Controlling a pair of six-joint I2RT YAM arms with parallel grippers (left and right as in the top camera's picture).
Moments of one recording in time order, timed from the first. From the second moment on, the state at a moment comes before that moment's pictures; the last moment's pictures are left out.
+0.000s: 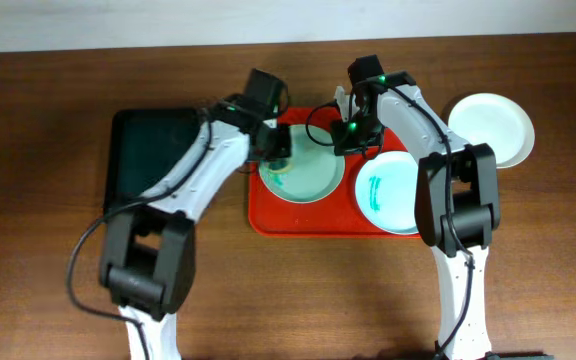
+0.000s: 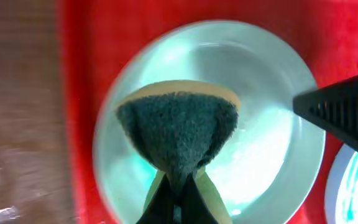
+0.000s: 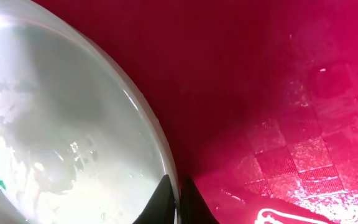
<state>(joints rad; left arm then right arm) -0.42 2.05 1.63 -0.75 0.08 -0.41 0.22 2.38 1.93 -1.01 -0.31 0.03</state>
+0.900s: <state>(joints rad) -0.50 2.29 1.84 -1.03 -0.08 -0.38 0.23 2.38 1.93 -1.00 -0.33 0.13</state>
